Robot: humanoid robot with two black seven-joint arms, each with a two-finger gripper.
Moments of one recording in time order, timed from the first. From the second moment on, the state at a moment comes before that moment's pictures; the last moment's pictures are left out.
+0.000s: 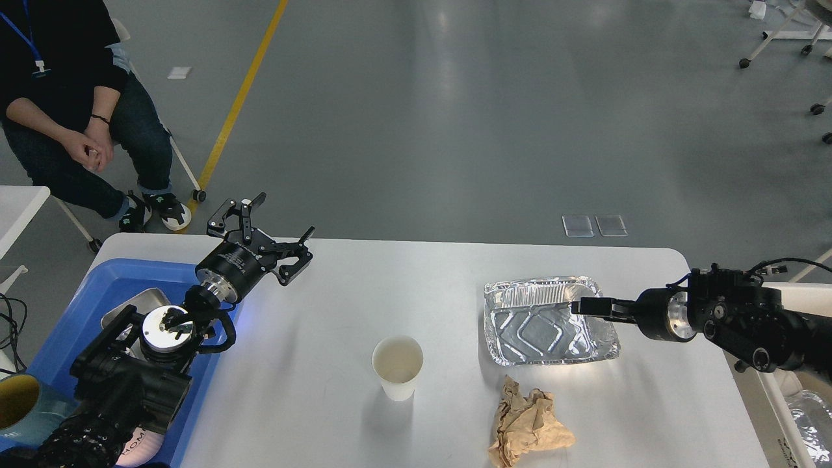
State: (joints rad) left arm -0.56 0.02 -1.31 -0.58 -0.05 -0.51 0.27; right arm 0.86 -0.47 -0.10 0.68 -1.04 0.30 0.39
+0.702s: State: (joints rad) left arm -0.54 0.04 -1.31 -0.58 -0.05 -0.51 0.27; right arm 0.85 -0.46 -0.10 0.63 -1.04 0.30 0.39
